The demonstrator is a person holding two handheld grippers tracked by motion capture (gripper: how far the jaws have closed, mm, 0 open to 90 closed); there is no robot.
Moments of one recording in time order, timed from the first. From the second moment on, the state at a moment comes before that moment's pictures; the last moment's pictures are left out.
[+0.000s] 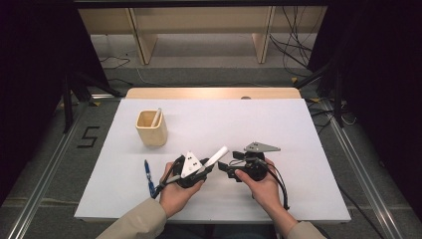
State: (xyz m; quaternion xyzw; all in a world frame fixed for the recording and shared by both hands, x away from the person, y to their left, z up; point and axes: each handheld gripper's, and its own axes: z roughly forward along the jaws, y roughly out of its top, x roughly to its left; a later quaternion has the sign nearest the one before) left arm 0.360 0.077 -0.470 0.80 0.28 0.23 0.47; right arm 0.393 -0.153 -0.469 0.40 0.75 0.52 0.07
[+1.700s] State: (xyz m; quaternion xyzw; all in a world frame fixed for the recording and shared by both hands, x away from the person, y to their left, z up) left arm 0.357 0.072 -0.475 0.80 0.28 0.25 0.47; right arm 0.409 -0.152 -0.471 0.46 0.67 0.58 -0.01
